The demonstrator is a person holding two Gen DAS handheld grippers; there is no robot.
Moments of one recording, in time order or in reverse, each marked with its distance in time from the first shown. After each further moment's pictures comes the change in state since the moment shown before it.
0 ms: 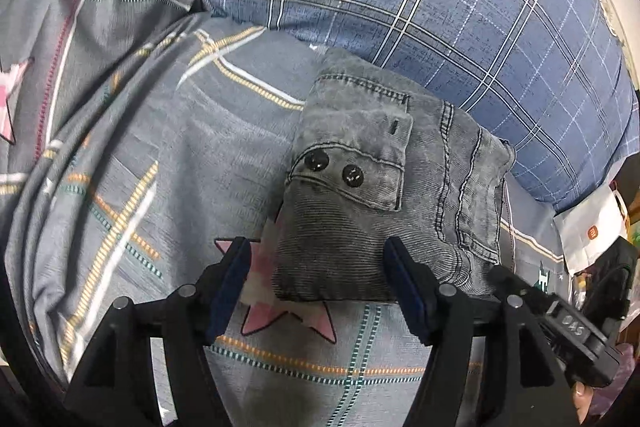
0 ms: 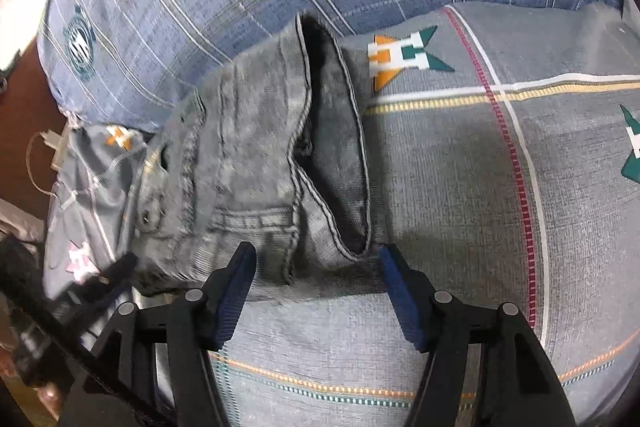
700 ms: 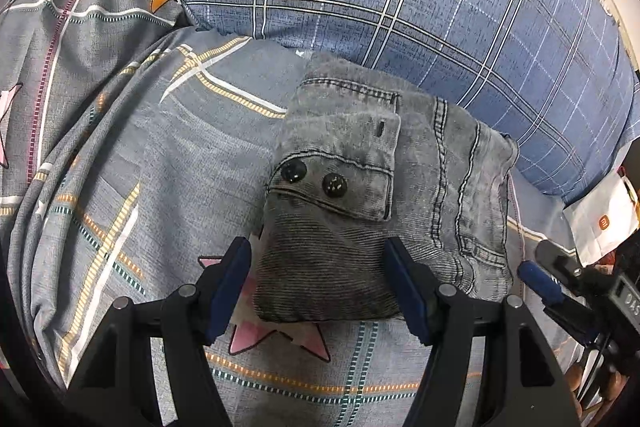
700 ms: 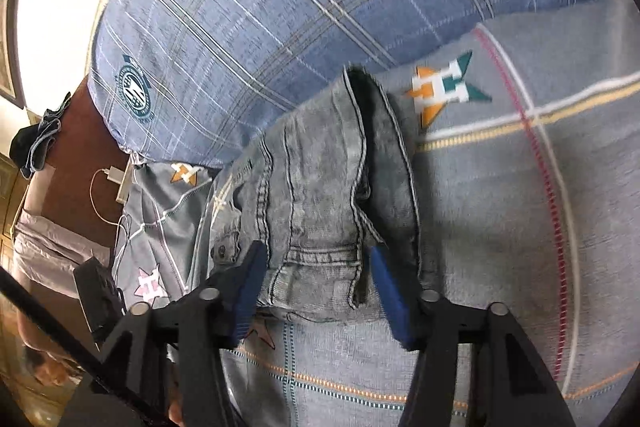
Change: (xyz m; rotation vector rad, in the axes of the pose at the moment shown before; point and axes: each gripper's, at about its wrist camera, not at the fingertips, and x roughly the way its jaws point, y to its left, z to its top) left arm 0.011 -0.017 0.000 0.068 -0.031 0.034; right arm -0.017 0.000 0.014 0.061 -0.053 0.234
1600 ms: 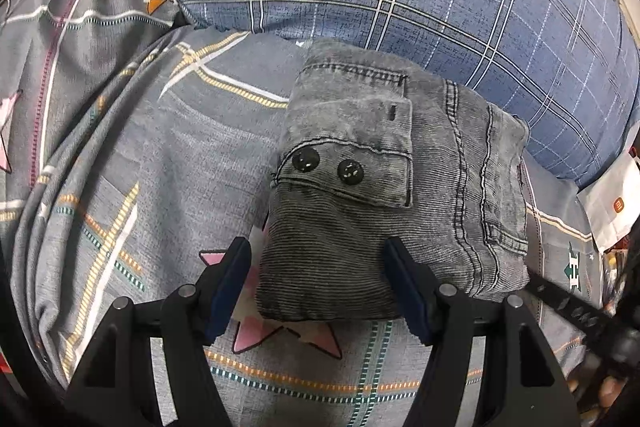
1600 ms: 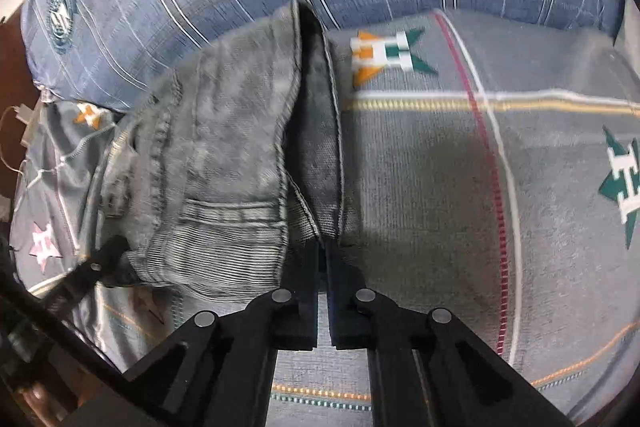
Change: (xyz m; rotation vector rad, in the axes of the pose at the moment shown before) left arm 0.006 0.000 -0.007 0.051 0.007 0.037; right arm 0.023 0.002 -0.011 -0.149 0.078 -0.352
